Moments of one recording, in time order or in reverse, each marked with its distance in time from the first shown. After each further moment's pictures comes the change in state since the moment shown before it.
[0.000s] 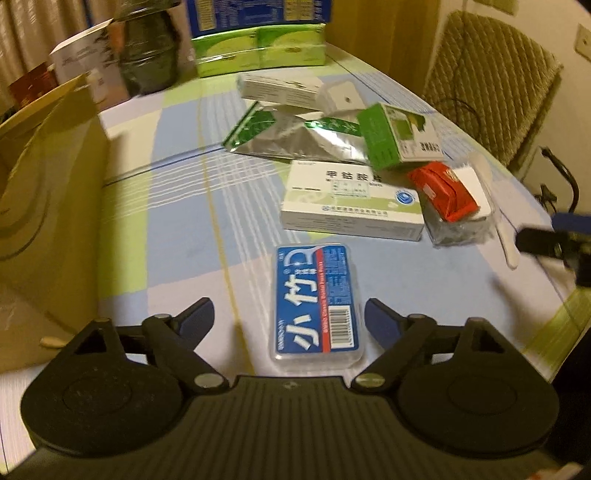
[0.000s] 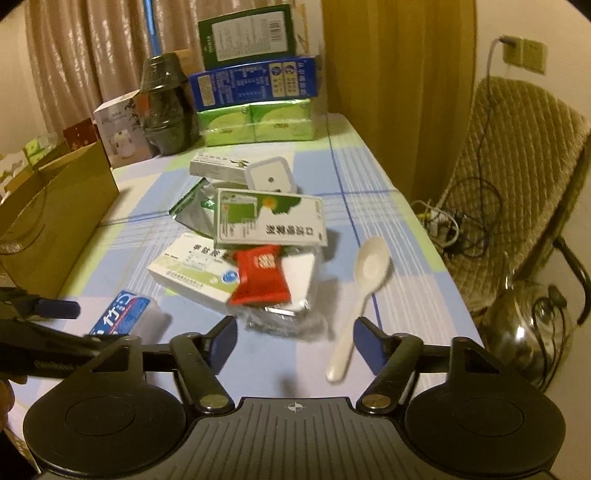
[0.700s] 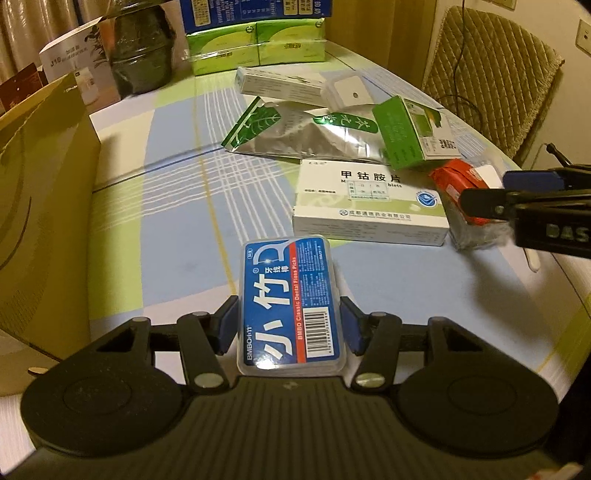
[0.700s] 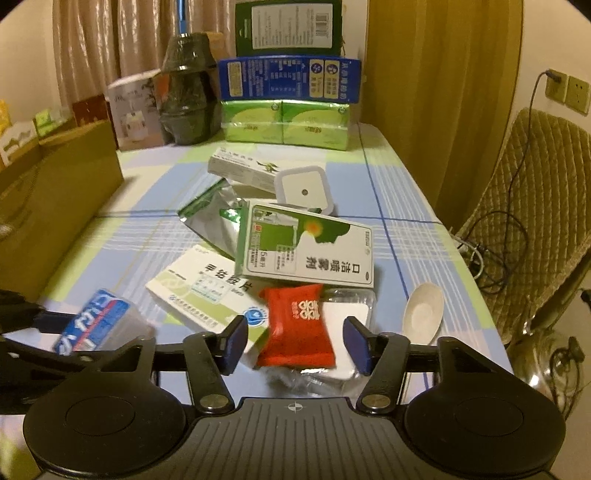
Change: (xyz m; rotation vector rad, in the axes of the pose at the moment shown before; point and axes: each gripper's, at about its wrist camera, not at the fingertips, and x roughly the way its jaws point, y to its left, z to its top) left arm 0.023 0.016 0.005 0.002 -0.003 -0.017; right arm 0.064 0.031 0.021 -0.118 0.001 -0.025
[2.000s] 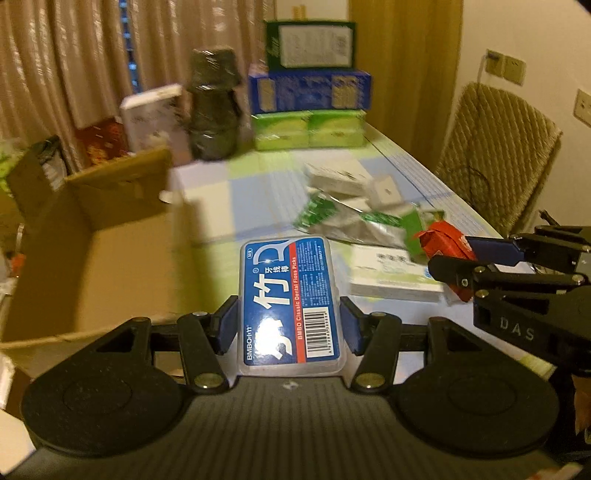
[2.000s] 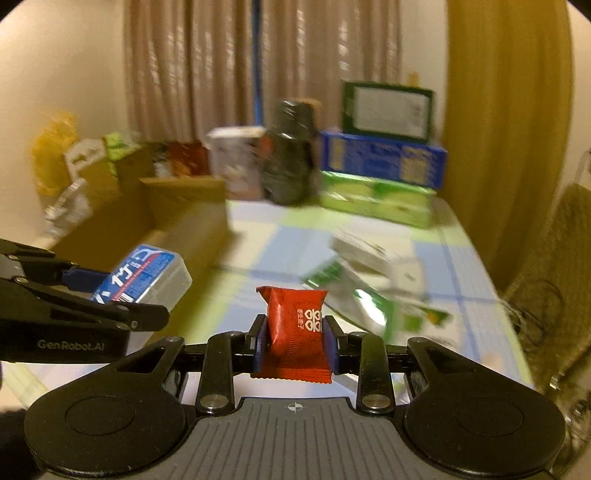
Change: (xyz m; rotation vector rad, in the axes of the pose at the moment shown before) left arm -0.145 0.060 0.009 -0.064 -0.182 0.079; right arm -0.105 0.124 0.044 -0.097 -0.169 0.204
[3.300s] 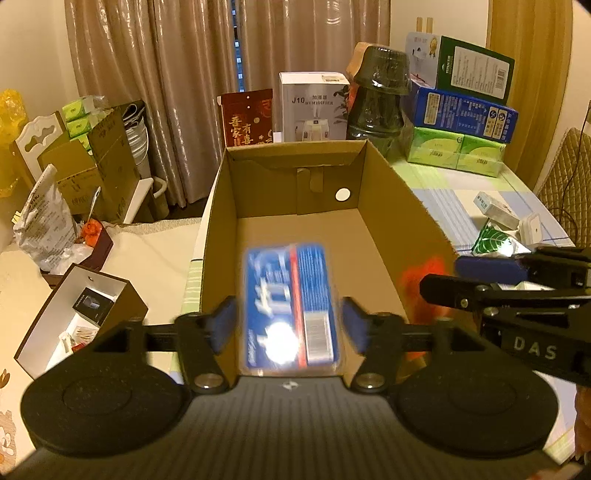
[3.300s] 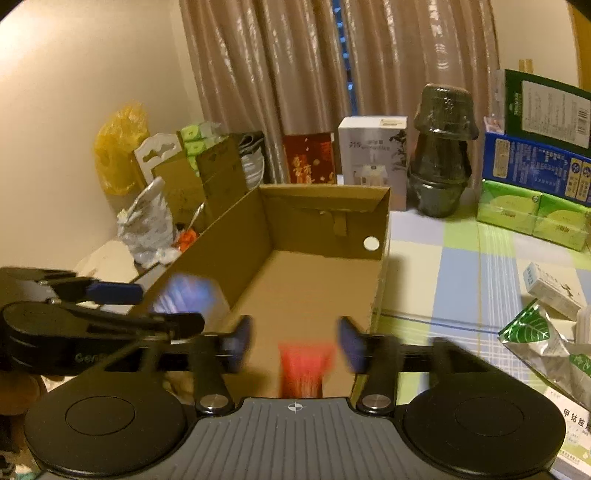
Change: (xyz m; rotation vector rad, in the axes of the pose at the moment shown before) left arm 0.020 0.211 -0.002 -0.160 0.022 0.171; right arm 0.137 0.130 0.056 0.033 0.036 0.224
